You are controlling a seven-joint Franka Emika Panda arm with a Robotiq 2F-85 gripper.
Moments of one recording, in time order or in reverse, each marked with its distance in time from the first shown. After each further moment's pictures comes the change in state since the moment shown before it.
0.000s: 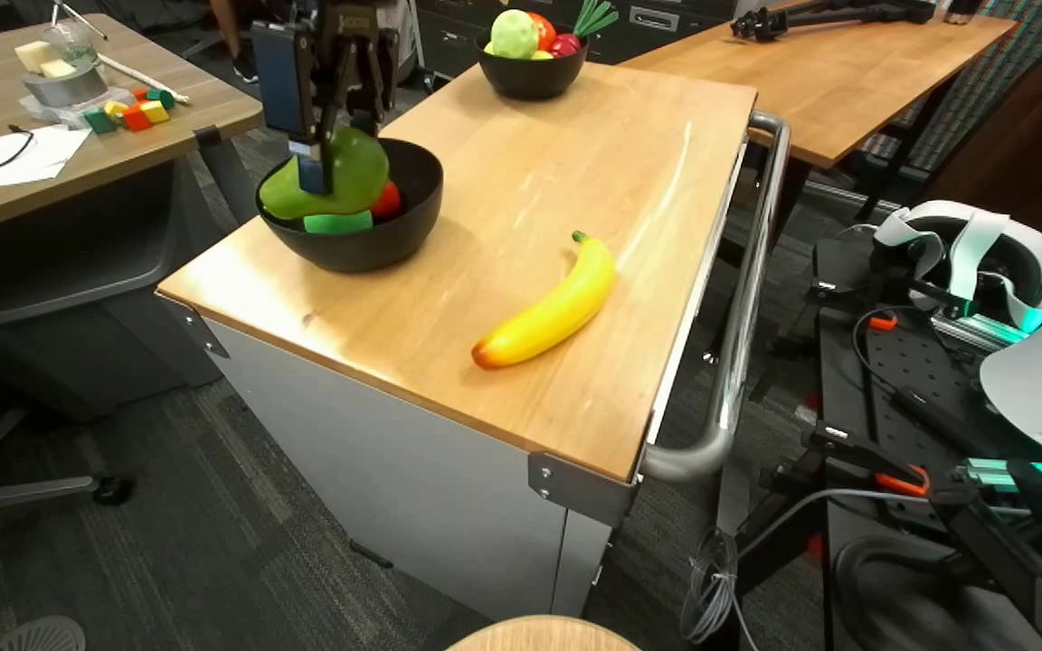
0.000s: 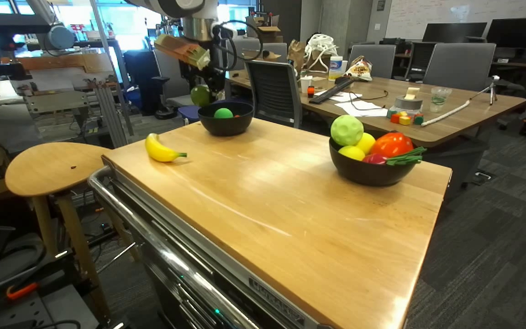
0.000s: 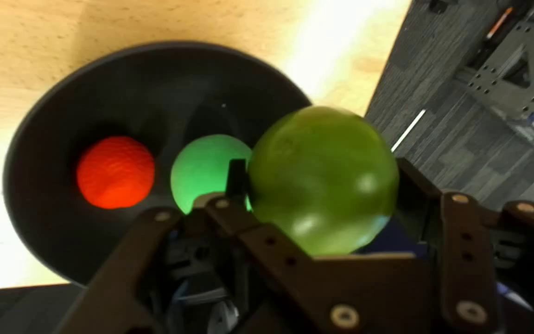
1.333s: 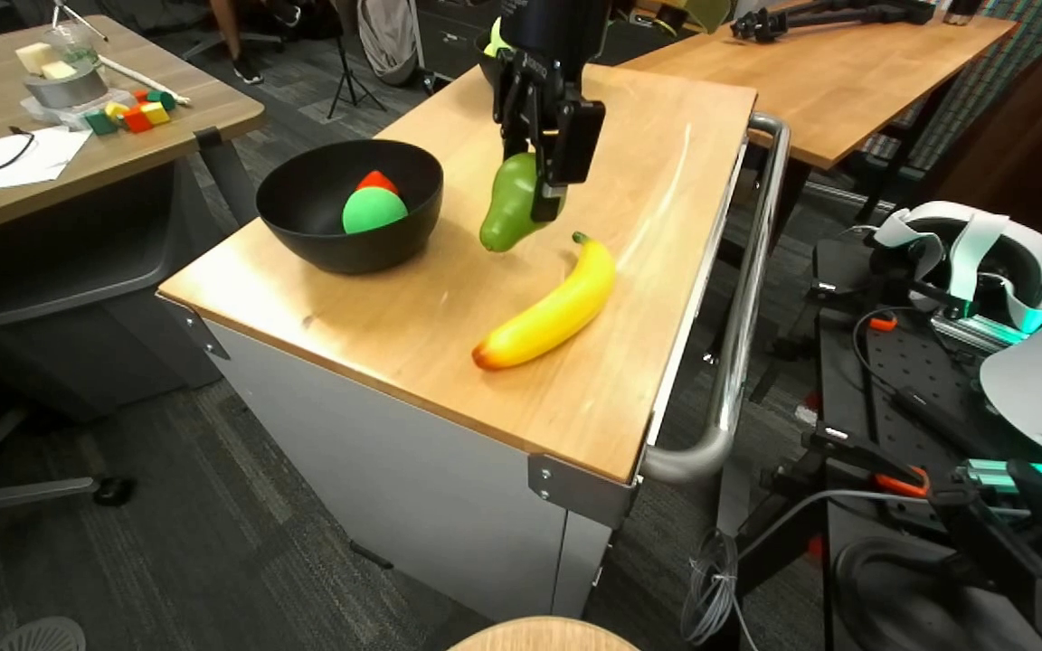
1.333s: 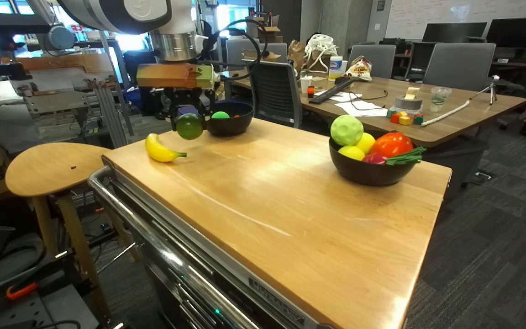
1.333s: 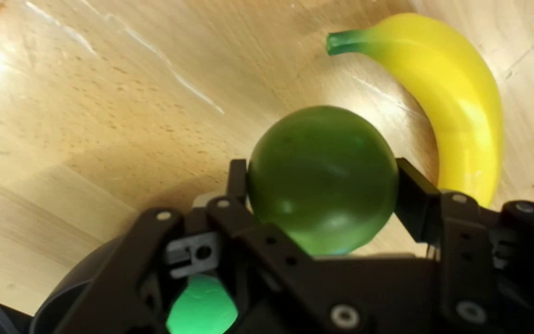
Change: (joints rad) arm -0.016 -0.292 -0.058 -0.503 -0.086 0.179 -0.636
